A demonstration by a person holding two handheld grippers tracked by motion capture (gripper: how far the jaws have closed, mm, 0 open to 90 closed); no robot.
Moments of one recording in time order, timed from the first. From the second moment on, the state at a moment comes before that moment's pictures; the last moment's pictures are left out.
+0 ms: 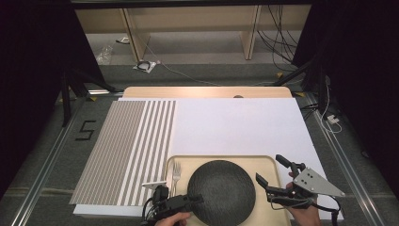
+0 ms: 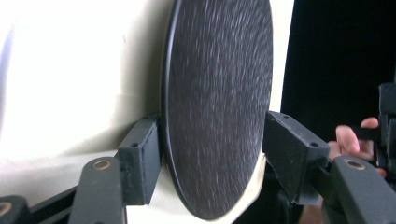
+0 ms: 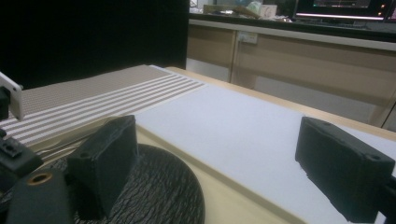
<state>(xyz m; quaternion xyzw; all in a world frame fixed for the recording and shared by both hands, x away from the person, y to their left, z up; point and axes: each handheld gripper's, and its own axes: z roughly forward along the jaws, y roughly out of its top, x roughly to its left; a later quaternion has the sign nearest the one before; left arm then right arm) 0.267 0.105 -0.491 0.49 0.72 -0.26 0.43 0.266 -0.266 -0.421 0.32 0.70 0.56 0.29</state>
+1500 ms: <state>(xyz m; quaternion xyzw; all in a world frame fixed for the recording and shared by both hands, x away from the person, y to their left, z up) 0.292 0.143 -0.429 0.68 0.48 0.11 0.55 0.267 -0.265 -0.421 0.32 0.70 0.56 0.28</state>
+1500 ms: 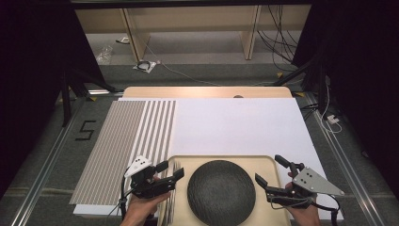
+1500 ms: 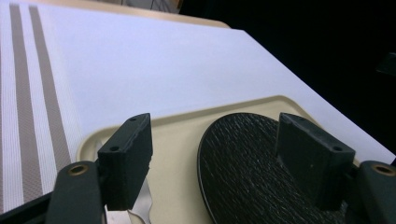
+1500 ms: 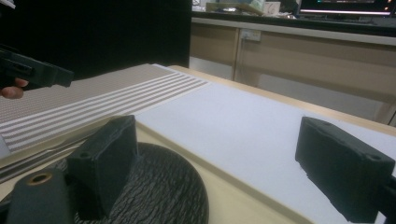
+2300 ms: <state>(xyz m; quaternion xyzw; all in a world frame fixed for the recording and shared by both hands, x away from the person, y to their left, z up) 0.287 0.162 -0.421 0.69 0.38 0.18 0.58 0.267 -0.266 -0.421 0.33 0.70 0.57 0.28</state>
